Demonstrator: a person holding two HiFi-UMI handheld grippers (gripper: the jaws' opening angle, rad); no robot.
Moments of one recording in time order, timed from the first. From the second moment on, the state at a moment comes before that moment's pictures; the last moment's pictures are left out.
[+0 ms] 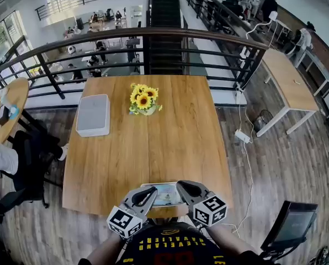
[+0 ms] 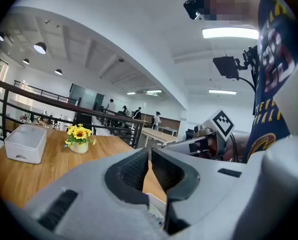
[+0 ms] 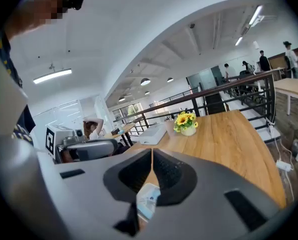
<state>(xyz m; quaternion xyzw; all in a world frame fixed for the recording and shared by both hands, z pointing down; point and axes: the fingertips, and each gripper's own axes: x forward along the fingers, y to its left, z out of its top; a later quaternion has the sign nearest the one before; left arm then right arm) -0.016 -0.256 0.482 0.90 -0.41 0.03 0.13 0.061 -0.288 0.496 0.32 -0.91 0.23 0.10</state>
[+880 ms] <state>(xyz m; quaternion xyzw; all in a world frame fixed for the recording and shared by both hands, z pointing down) -0.005 -0.252 0.412 0.91 -0.40 -0.04 0.12 0.065 -0.276 0.378 0.35 -0.93 0.06 0.00</state>
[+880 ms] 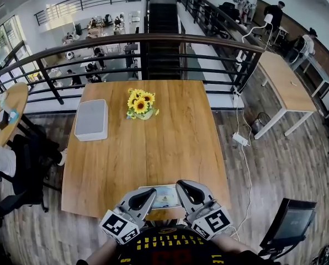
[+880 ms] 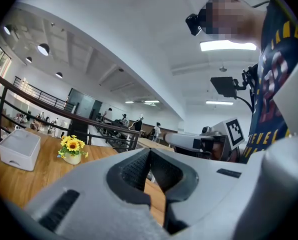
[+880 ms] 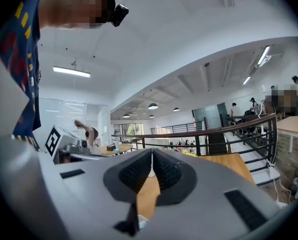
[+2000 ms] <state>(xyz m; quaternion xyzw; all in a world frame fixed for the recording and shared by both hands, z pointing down) -0.001 -0.242 0.406 0.91 -0.40 -0.03 0.11 0.066 -0.269 0.372 0.36 -0.93 0.05 -0.01</state>
